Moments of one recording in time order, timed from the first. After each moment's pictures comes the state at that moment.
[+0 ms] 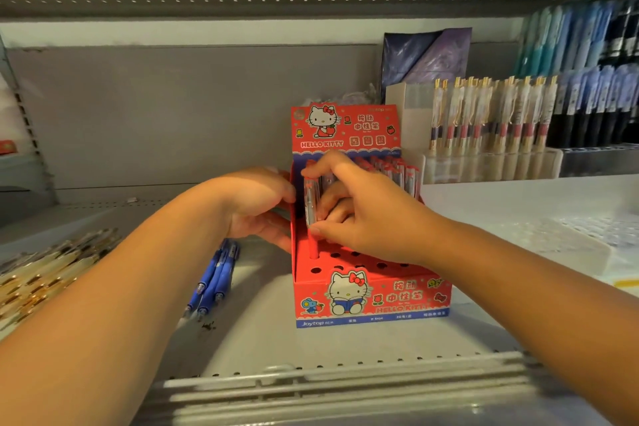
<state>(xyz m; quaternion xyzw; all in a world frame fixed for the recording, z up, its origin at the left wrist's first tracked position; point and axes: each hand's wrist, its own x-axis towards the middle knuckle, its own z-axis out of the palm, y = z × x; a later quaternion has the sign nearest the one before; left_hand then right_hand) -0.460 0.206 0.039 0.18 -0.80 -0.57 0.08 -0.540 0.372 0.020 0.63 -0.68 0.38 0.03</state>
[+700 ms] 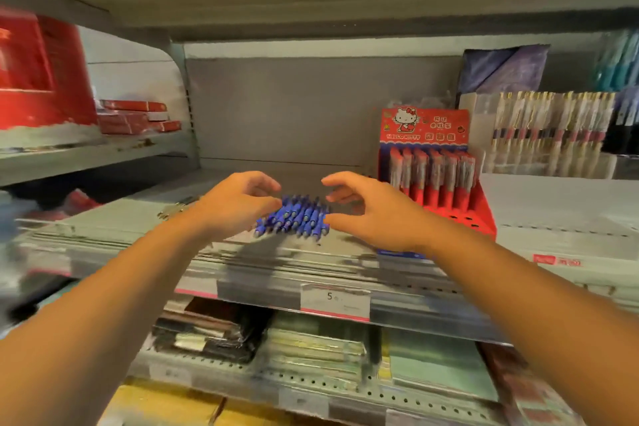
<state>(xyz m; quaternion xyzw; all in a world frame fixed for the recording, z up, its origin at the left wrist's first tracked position) -0.250 0.204 0.013 0.28 -0.85 -0.34 0.28 -0.429 0.366 0.009 0.65 -0.67 0.35 -0.03</state>
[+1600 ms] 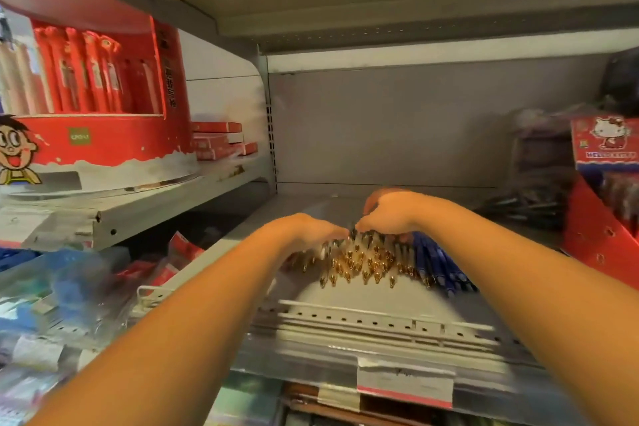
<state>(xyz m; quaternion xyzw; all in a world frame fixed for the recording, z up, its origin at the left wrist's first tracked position) -0.194 -0.015 0.019 0.42 -0.86 -0.29 0.02 -0.334 0.077 0.035 0.49 -0.86 0.12 -0.07</state>
